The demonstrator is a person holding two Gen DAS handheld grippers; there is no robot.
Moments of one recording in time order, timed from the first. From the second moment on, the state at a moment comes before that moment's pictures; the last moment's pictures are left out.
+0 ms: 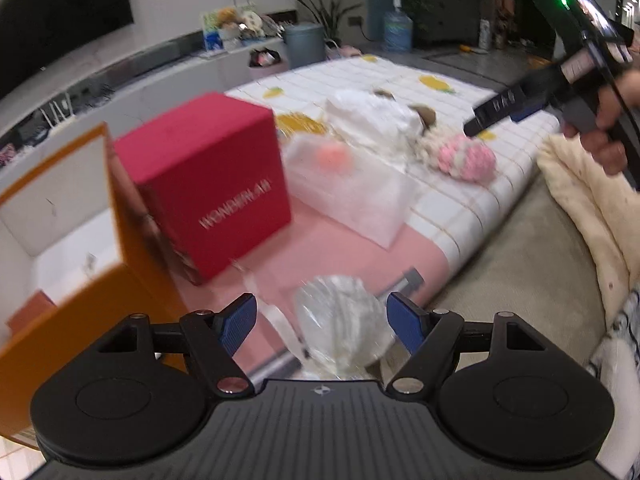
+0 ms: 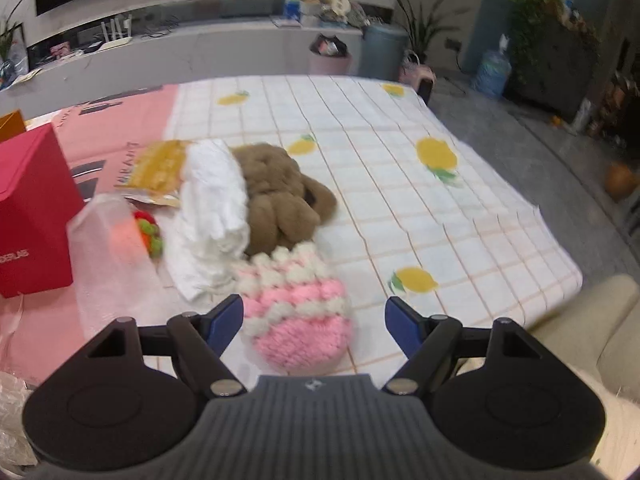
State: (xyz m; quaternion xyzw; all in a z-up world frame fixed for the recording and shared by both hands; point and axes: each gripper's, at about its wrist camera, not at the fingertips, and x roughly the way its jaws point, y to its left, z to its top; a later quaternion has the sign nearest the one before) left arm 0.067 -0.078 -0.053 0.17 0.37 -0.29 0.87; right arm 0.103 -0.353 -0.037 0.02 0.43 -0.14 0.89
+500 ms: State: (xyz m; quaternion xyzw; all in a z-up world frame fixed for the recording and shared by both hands) left arm 0.066 -0.086 -0.095 0.20 0.42 -0.30 0.83; right arm 0.129 -0.365 -0.072 0.00 0.46 -0.11 0.88
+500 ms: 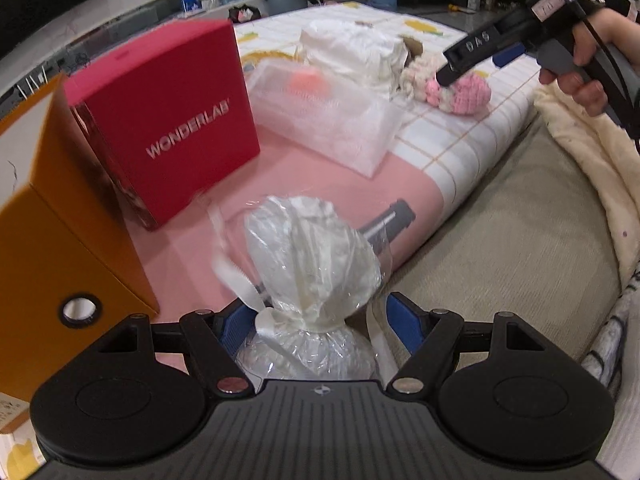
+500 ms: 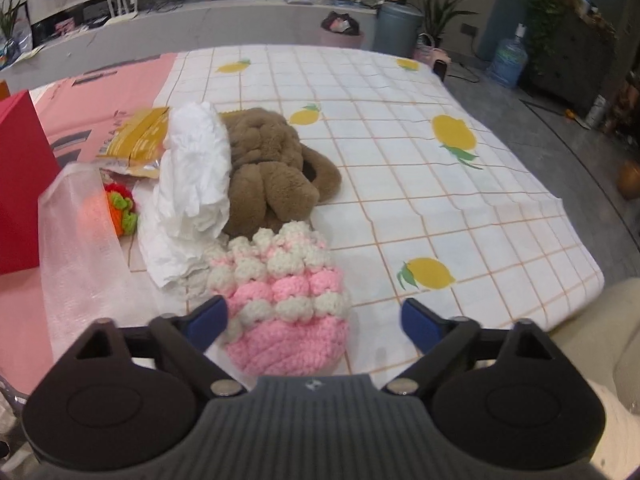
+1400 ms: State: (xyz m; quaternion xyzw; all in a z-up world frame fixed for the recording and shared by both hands) left arm 0.065 -0.084 -0.098 0.17 0.39 -0.28 0.86; right arm 0.128 -0.347 -0.090 -0.06 0.43 -0.08 0.90
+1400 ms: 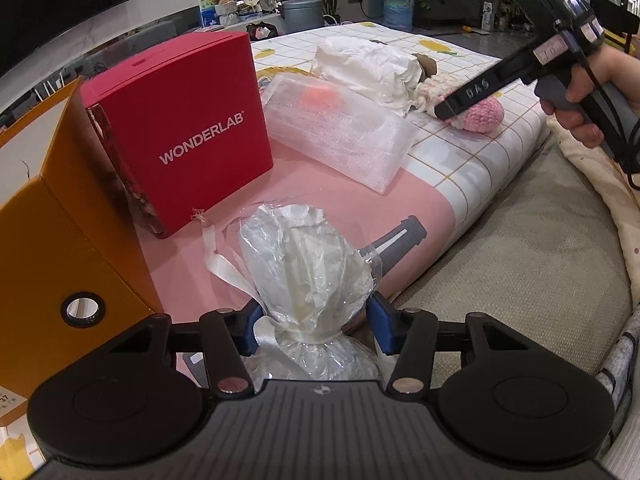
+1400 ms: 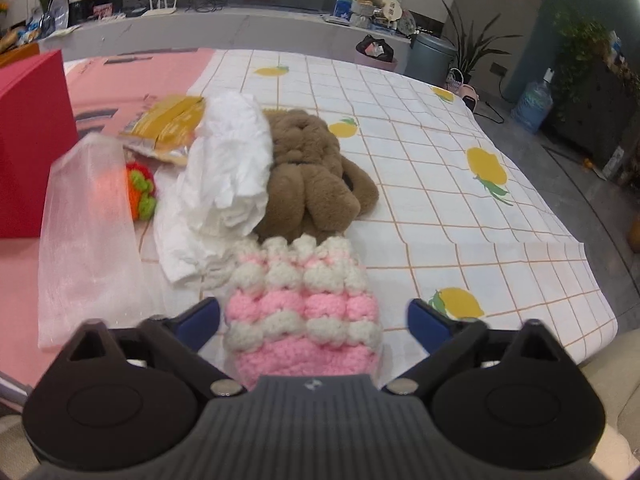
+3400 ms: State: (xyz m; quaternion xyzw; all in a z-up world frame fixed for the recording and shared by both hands) left arm 0.140 0.065 0.109 -0.06 0.20 -0.15 0.97; right arm 0.089 -0.193 0.128 0.00 0.21 0.07 0.97
